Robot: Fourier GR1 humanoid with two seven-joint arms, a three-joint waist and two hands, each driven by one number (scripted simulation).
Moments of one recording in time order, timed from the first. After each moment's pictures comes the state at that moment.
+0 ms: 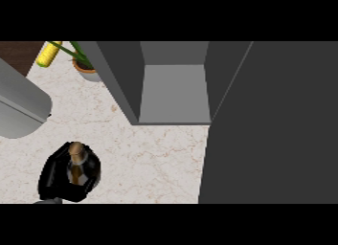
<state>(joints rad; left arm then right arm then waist) -0.04 0.18 0.05 -1.00 0.21 -0.22 -0.69 -0.06 -0.07 0.12 -2.49 -0.07 0.08 0.64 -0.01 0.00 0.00</state>
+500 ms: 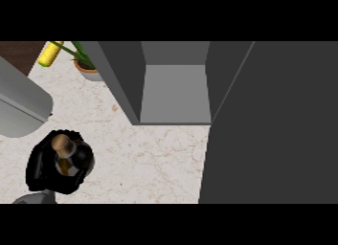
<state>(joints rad) -0.04 0.19 0.08 -1.21 0.23 -0.18 -0.65 -0.09 -0.08 0.08 -2.49 -0.07 0.09 0.65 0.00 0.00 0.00</state>
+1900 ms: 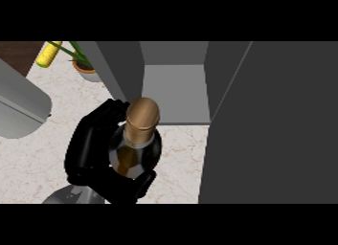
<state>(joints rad) -0.18 0.01 -0.31 -1.85 0.17 0.20 0.03 -0.08 -0.06 0.07 -2.48 -0.09 0.10 0.65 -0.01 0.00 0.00</state>
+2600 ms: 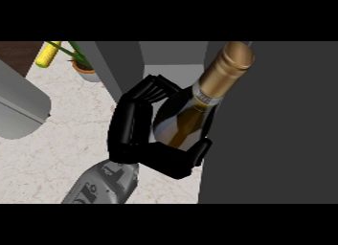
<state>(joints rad) -0.45 0.00 -0.45 -1.69 0.15 0.52 0.09 -0.08 -0.05 0.07 -2.48 -0.09 0.11 0.65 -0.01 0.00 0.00</state>
